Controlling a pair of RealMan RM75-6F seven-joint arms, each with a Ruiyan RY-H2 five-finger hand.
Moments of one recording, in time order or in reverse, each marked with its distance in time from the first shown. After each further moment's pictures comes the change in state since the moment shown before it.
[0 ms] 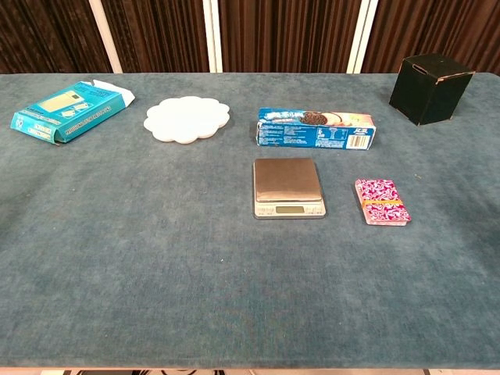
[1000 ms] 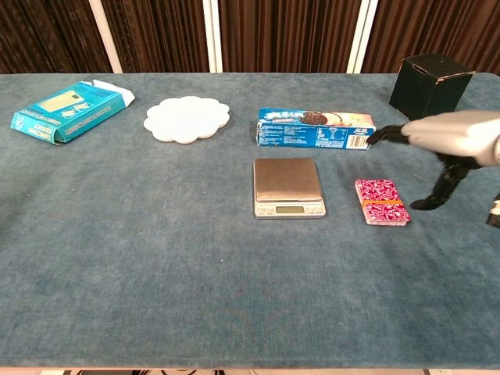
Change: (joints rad) left arm -0.002 0.008 -0.002 0.004 -0.005 -0.010 -0.025; right arm 0.581 -0.190 0.195 -0.148 0.866 -0.596 -0.689
